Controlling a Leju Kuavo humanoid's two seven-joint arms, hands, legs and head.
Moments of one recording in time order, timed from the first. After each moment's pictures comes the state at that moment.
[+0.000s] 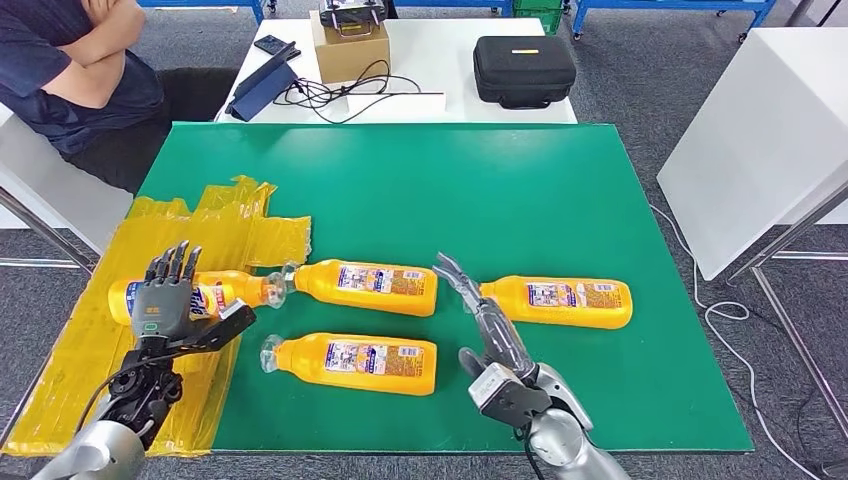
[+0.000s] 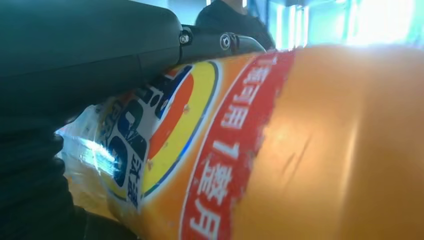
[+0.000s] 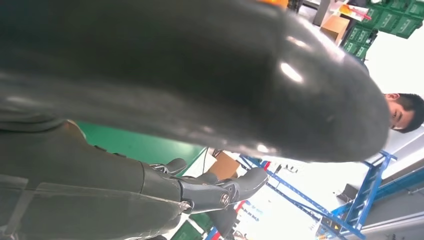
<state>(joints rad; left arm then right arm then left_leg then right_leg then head) -0.47 0.14 0.25 -0.46 -1.38 0.69 -0.38 -0.18 -0.04 0.60 -1.43 0.25 -0.09 -0.46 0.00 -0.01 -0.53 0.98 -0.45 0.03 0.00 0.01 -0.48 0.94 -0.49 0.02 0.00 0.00</state>
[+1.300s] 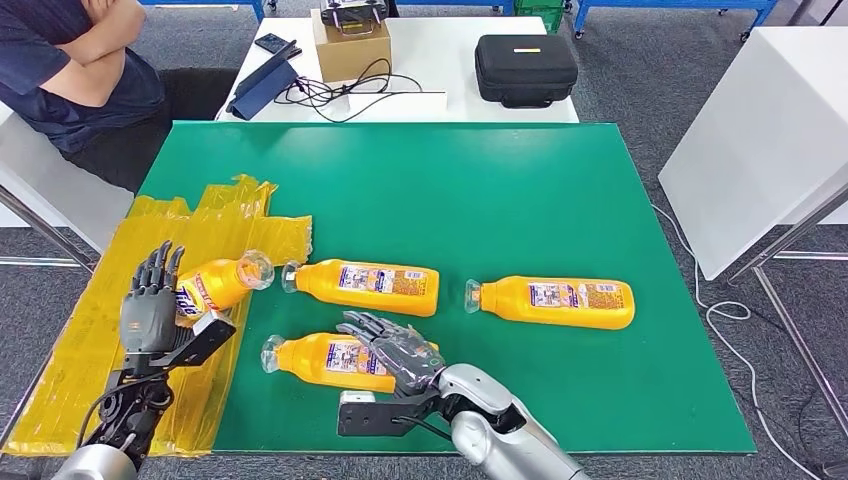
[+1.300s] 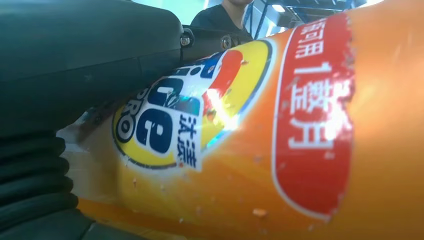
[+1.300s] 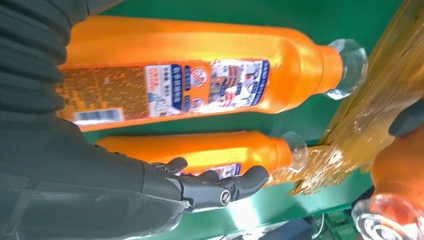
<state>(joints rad) -0.36 0.16 0.13 -0.62 -0.81 0.69 -0.70 -0.36 0.13 0.84 -1.07 0.68 0.00 -0.15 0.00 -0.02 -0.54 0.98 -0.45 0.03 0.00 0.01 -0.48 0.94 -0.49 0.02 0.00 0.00</state>
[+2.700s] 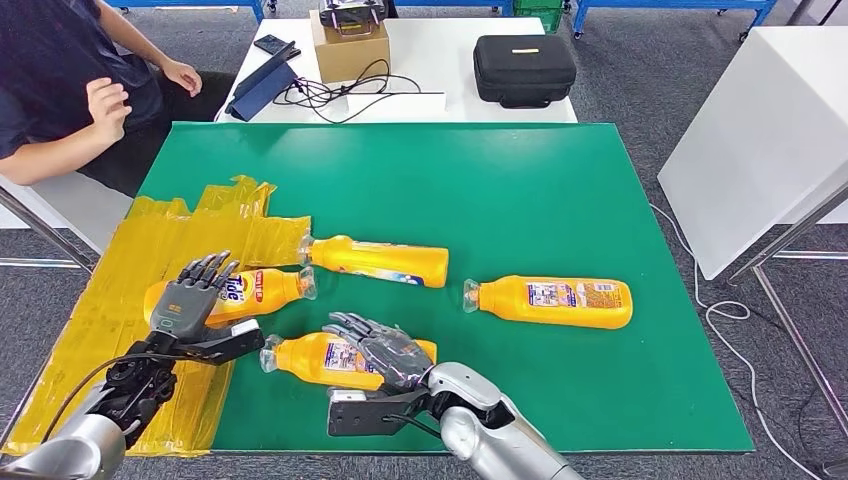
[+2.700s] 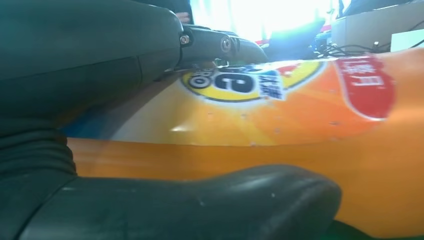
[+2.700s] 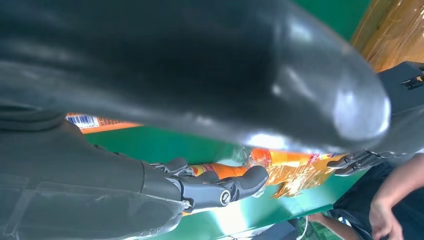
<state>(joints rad) -0.49 0.25 -0.16 -0.45 -1.13 0.49 -0.46 -0.38 0.18 0.83 -1.01 0.66 0.01 -0.21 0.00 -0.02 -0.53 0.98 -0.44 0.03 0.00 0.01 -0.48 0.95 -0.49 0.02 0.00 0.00</state>
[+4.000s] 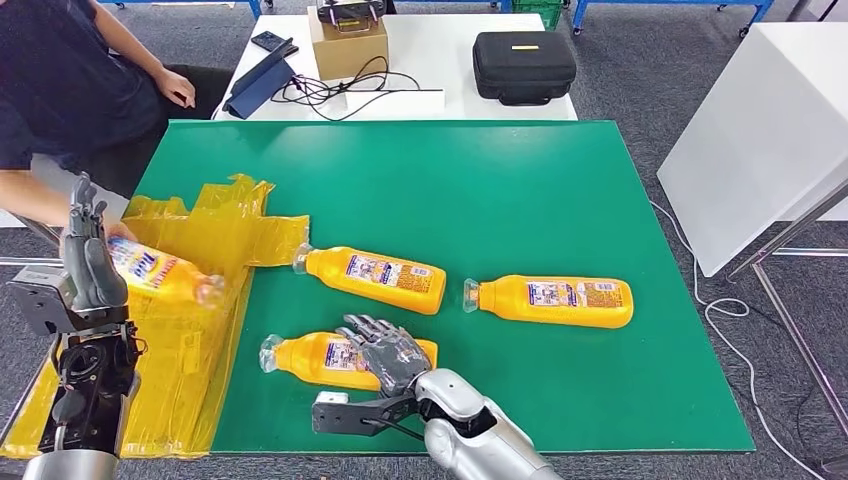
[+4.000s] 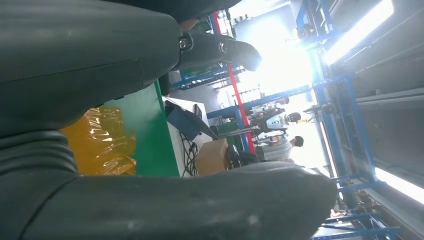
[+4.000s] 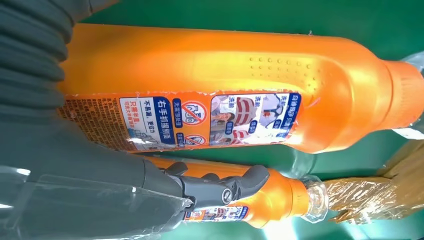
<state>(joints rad) -0.27 0.13 0.25 -1.24 -0.05 -0.07 -0.70 -0.40 0.26 0.83 -0.82 0.89 -0.10 -0.02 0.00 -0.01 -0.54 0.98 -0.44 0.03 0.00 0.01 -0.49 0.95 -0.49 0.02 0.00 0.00</state>
